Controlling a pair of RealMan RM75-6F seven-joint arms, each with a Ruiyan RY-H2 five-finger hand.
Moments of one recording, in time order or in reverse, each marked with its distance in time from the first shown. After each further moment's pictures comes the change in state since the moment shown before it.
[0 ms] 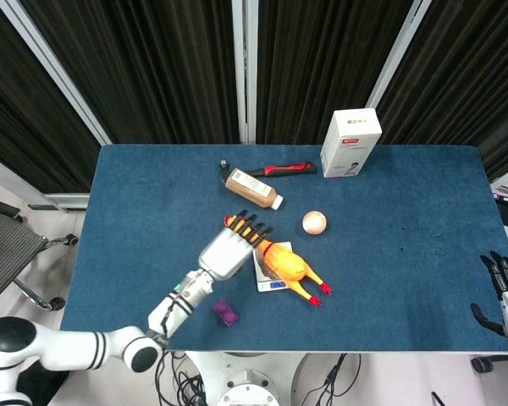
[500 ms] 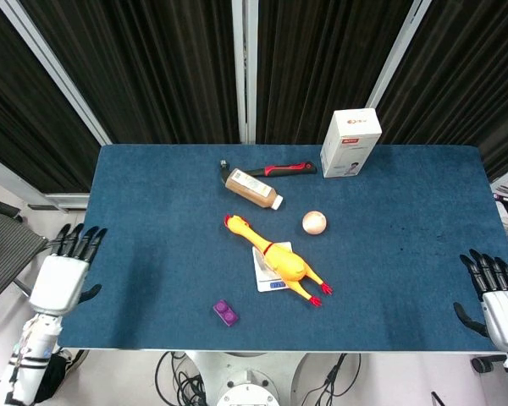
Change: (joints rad) left arm 0.539 0.449 0.308 -0.118 0.291 0.529 -0.352; right arm 0.003 0.006 -0.010 -0.098 -0.071 0.062 -0.111
